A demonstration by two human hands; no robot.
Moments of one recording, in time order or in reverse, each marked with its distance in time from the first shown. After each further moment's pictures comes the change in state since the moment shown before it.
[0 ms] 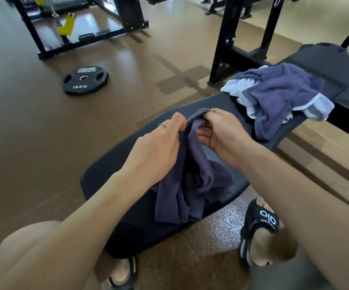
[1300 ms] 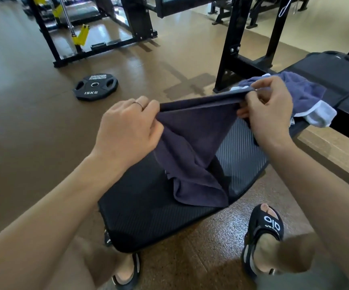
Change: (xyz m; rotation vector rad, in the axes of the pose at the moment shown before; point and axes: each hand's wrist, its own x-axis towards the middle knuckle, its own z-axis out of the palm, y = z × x) left_hand 0.001 -0.009 -0.066 0.585 0.344 0.160; right_hand -0.012 -0.043 -0.049 -0.497 0.458 -0.619
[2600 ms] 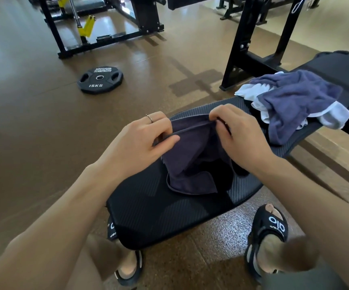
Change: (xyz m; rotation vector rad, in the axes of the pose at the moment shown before) left_hand -0.031 -0.019 0.019 -0.658 -0.185 0.024; right_hand -0.038 0.023 0.040 -0.412 -0.440 -0.645
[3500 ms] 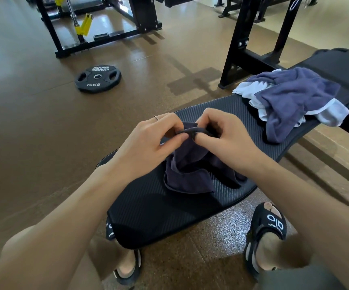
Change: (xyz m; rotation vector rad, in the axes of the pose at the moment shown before) left_hand 0.007 0.019 0.015 -0.177 0.032 -0.045; right_hand 0.000 -0.030 0.000 0.562 -0.173 0.267
